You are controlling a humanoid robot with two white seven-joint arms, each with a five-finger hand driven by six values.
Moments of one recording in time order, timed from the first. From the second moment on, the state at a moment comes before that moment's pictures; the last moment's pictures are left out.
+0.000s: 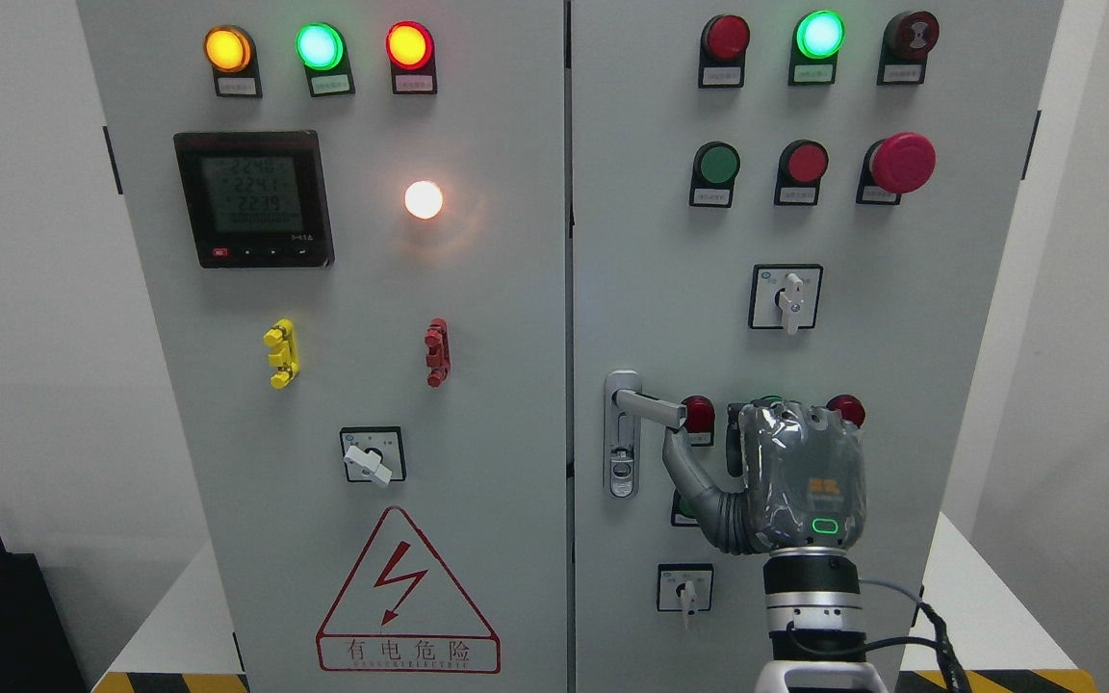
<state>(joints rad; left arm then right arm) -0.05 -0.04 0.00 0.00 0.12 -0.12 -0.14 -0.51 0.15 0.14 -1.71 1.43 0.19 -0.12</state>
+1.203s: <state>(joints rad) -0.05 -0.04 0.00 0.00 0.12 -0.12 -0.14 -0.30 0.12 0.12 -1.83 1.42 -0.07 -0.21</state>
